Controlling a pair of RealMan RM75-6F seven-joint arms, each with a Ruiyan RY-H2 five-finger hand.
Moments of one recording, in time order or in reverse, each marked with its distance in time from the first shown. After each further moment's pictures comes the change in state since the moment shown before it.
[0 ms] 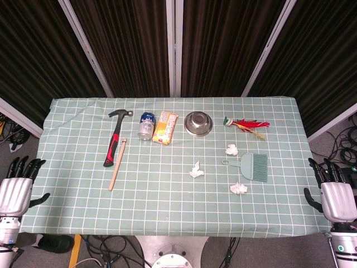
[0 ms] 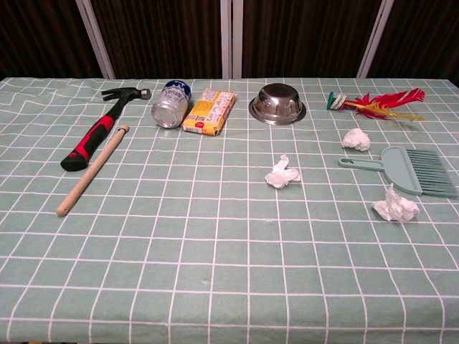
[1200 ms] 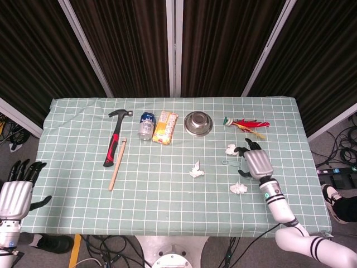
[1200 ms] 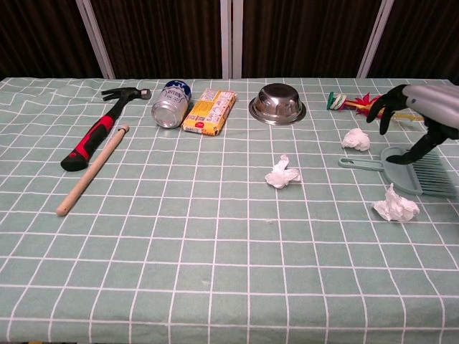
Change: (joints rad) left arm 0.019 -0.022 0.017 0.030 0.026 0.022 -0.058; right arm 0.447 -0.441 0.126 0.324 0.262 -0.513 -0.174
